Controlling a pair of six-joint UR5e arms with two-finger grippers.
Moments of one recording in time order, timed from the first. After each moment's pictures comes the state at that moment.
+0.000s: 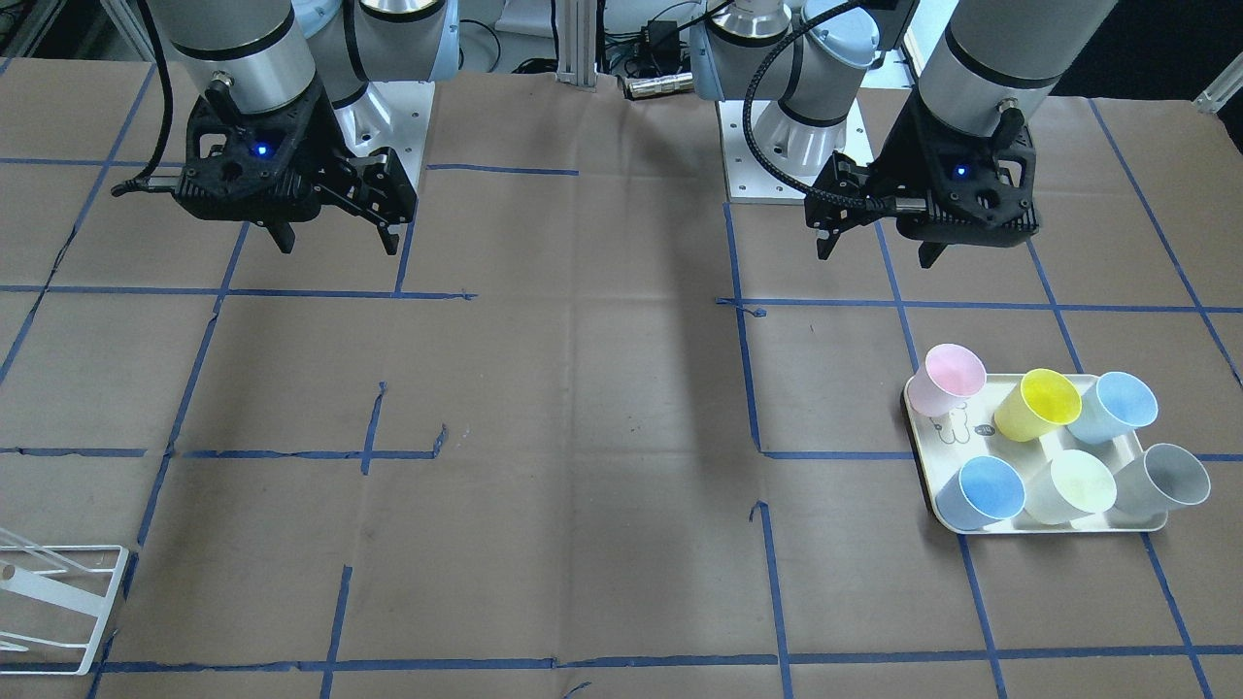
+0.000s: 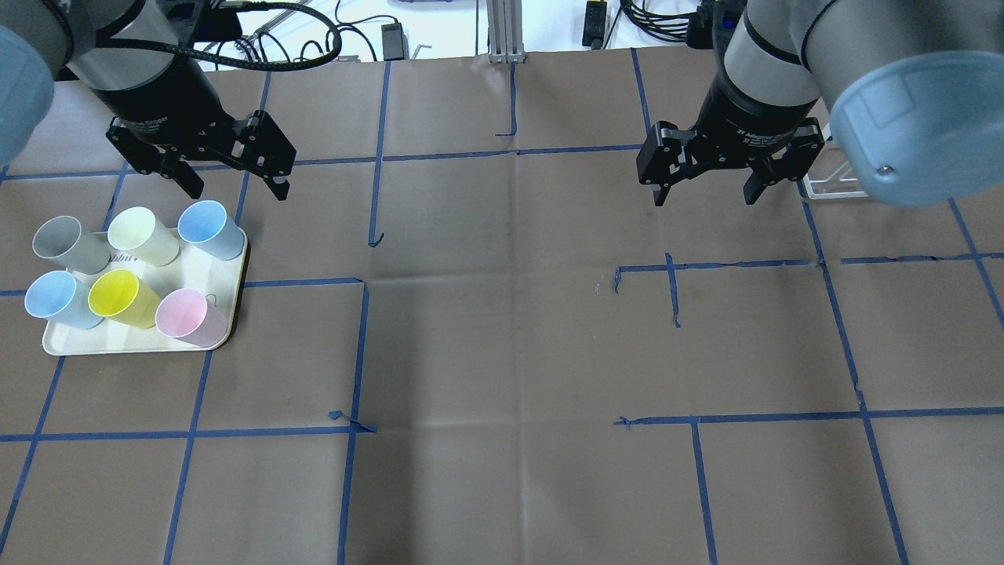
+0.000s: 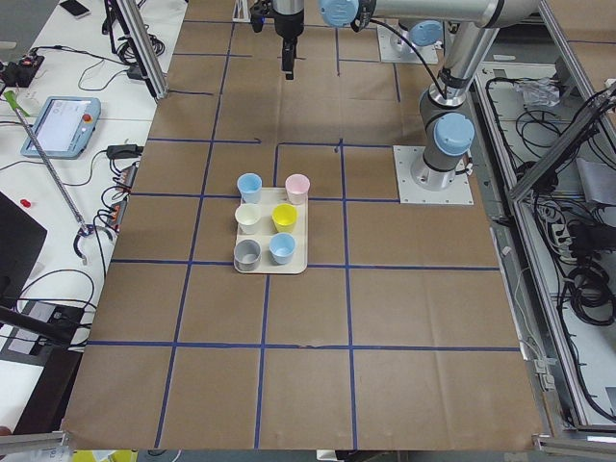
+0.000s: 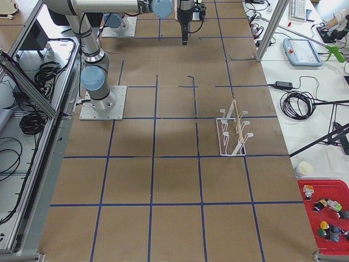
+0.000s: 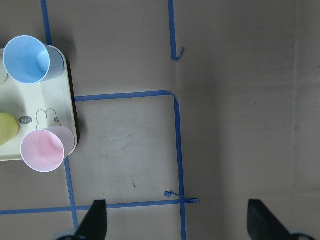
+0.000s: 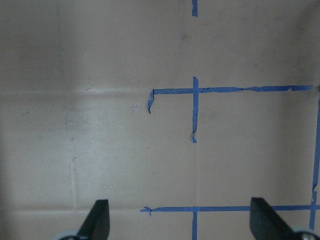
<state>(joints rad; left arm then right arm) -1.50 -1.59 -1.54 -1.60 1.57 0.14 1.64 -1.59 1.63 -1.64 -1.55 0.09</state>
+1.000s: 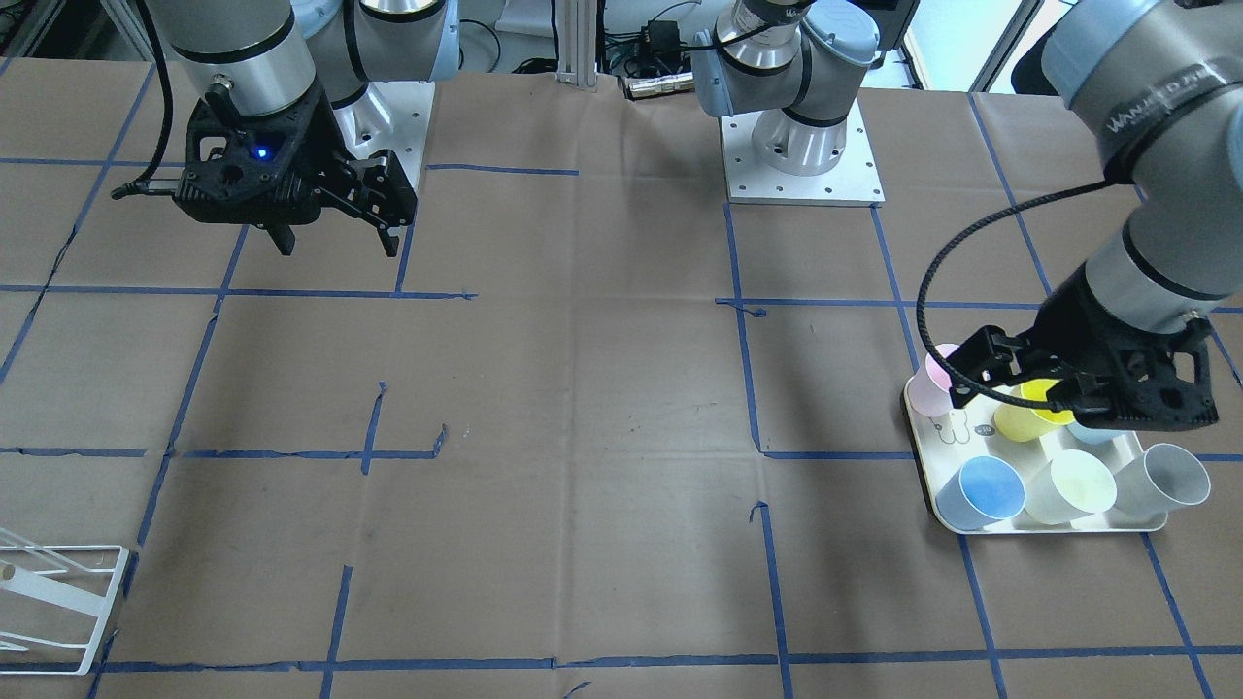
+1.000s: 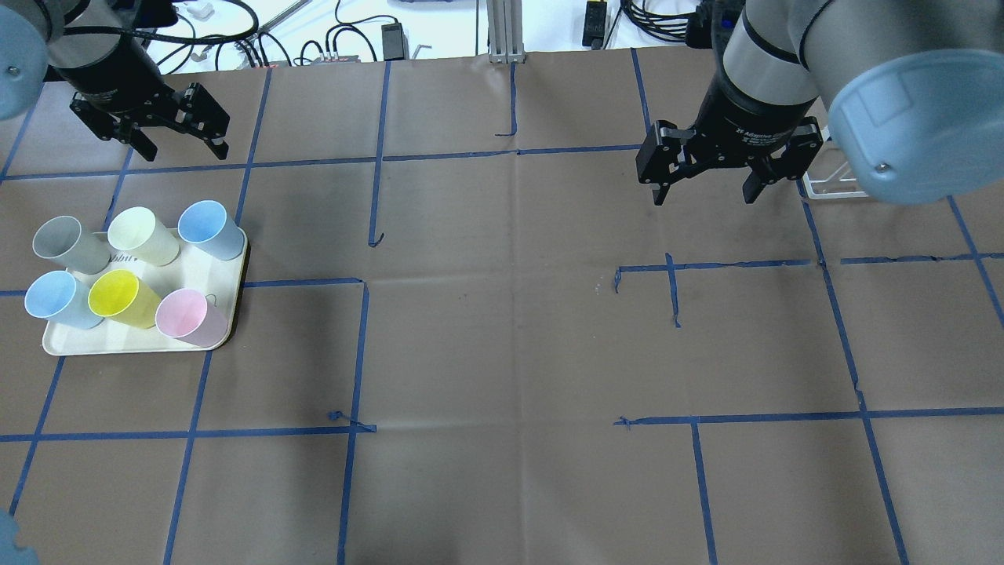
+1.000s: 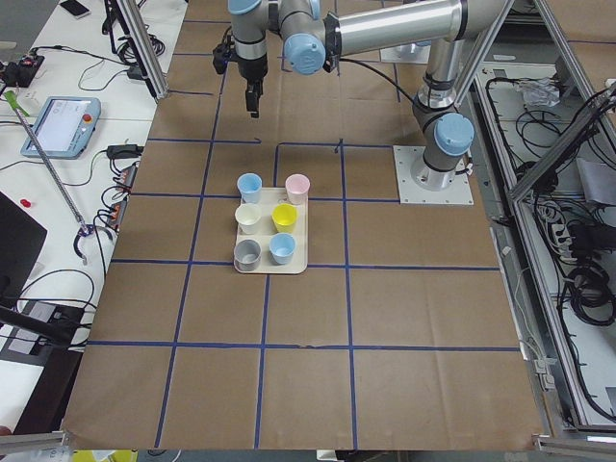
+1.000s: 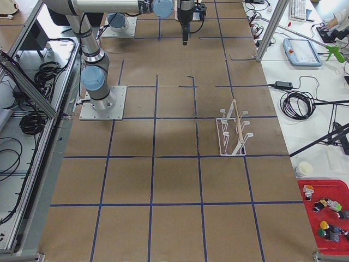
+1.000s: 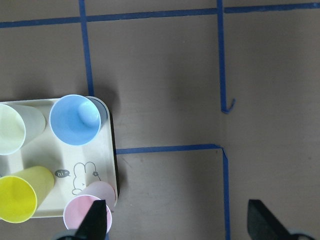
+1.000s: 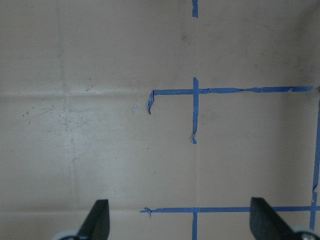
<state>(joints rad) -1.30 -1.82 -1.46 -1.42 1.57 0.31 1.64 -1.59 1.63 -1.64 -1.55 0.09</state>
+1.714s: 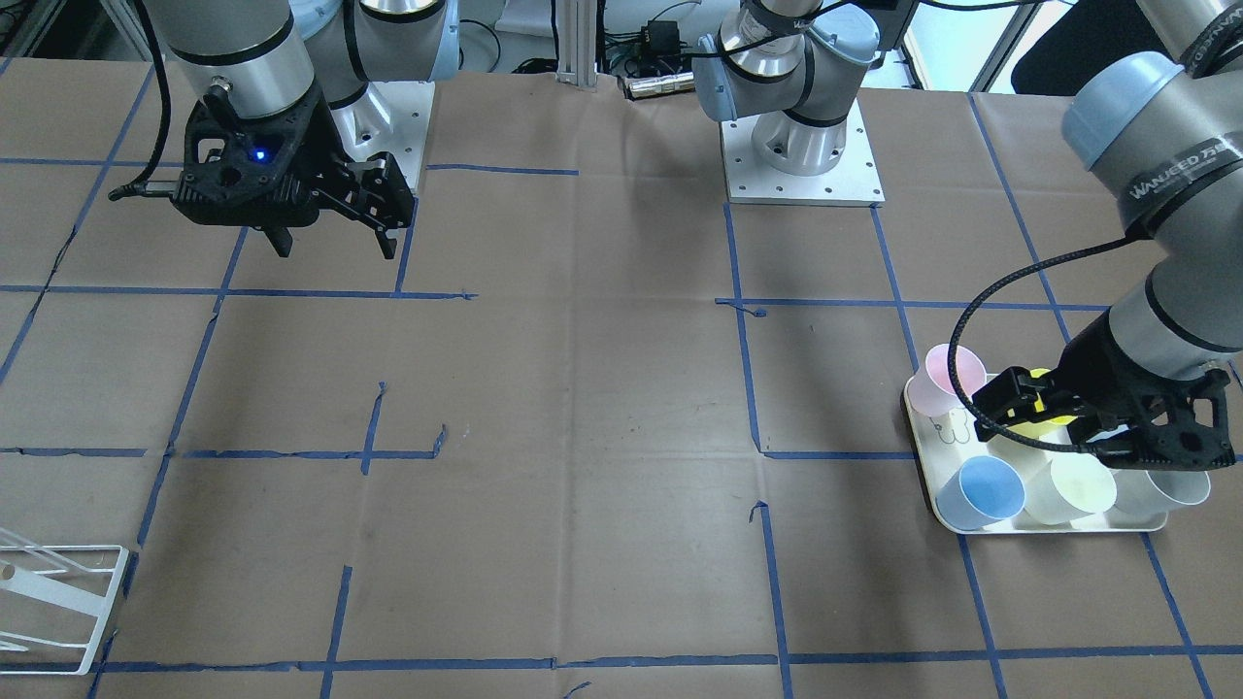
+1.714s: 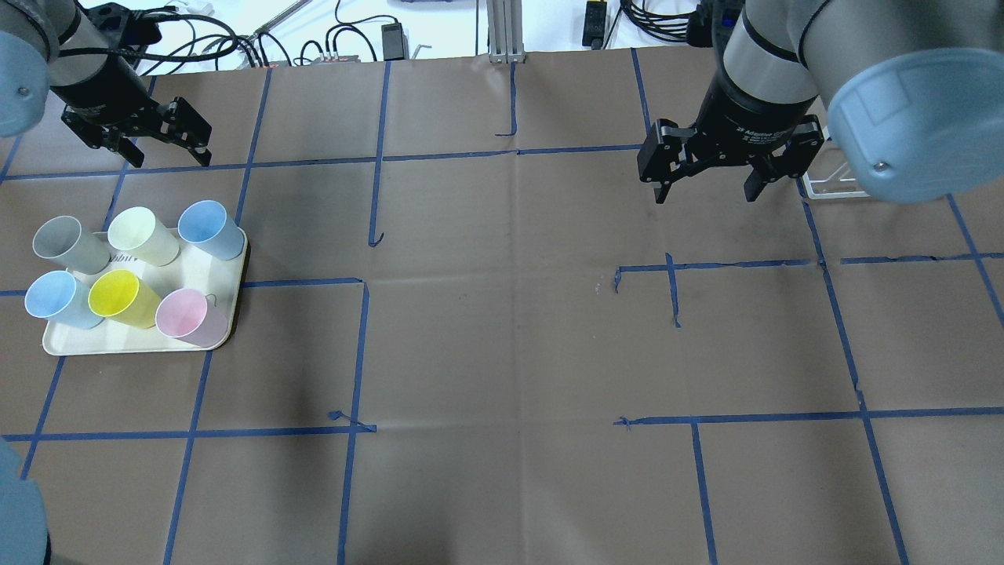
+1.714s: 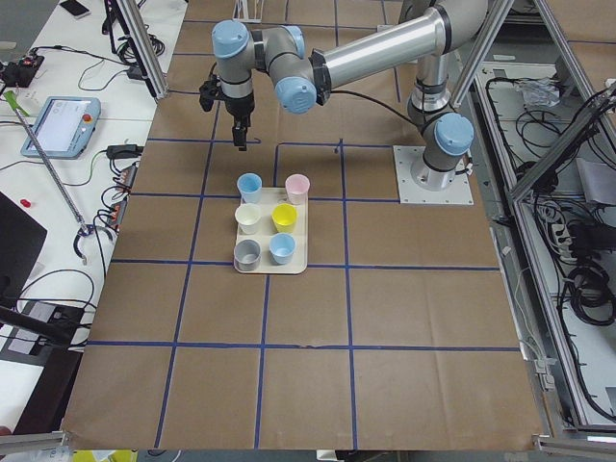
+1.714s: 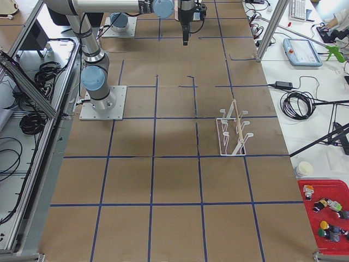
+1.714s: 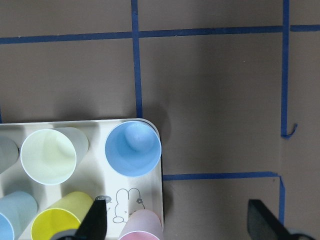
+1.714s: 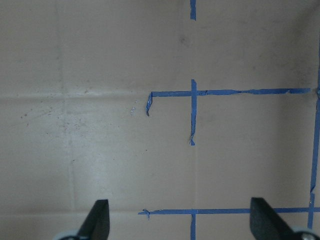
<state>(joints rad) -1.26 -1.87 -1.50 -1.33 1.57 0.35 1.64 -1.59 1.63 -1.64 -1.55 0.09</state>
